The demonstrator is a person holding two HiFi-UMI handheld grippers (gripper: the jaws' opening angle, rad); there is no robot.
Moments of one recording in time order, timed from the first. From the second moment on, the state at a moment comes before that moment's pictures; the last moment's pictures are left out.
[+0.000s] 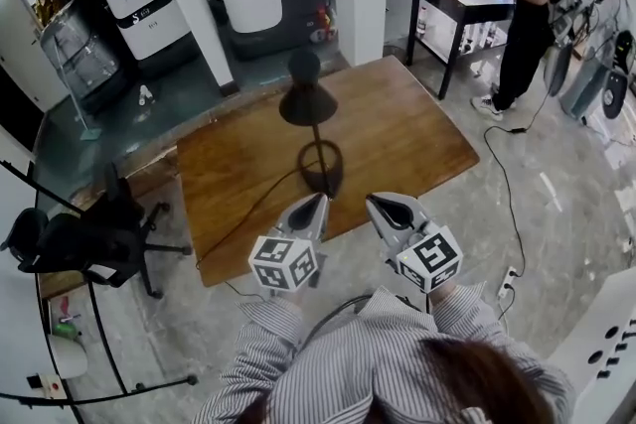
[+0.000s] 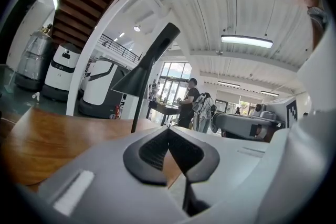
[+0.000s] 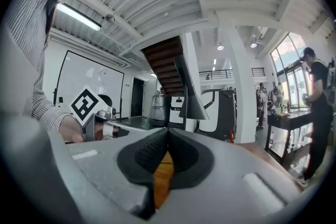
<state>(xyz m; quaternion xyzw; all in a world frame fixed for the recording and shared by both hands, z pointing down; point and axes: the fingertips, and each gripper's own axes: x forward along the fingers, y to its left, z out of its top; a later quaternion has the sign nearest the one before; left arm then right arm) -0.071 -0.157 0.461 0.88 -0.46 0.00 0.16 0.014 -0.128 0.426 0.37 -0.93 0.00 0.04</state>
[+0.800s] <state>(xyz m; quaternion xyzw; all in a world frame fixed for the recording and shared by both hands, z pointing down) -0.078 -0.285 0.474 0.89 -0.42 -0.02 0.17 -0.022 -0.246 0.301 0.27 -0.95 -0.15 -0.01</state>
